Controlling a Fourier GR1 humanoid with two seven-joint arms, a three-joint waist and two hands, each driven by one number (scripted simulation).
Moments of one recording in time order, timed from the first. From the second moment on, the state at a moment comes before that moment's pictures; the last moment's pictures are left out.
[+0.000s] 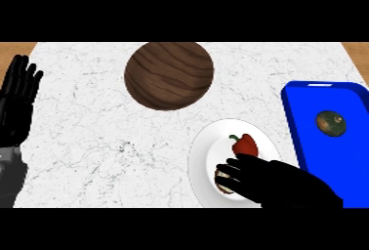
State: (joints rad) left arm -0.24 0.43 0.11 -1.44 0.28 0.11 -0.07; right arm -0.20 -0.61 0.55 -2.06 0.56 0.68 0.09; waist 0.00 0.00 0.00
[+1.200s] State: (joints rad) left arm -0.25 0.37 0.18 -1.46 0.20 0.05 -0.03; right arm -0.18 -0.40 0.54 -1.75 0.91 0.60 -0.22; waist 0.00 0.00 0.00
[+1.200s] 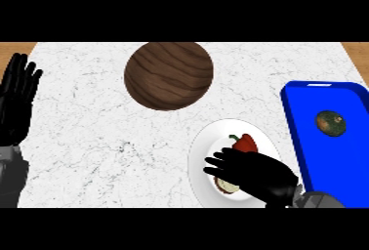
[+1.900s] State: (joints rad) left arm -0.25 0.34 0.21 -1.50 0.17 0.04 0.00; right arm -0.21 -0.27 0.52 -1.52 1.07 0.54 -0.25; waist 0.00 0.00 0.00
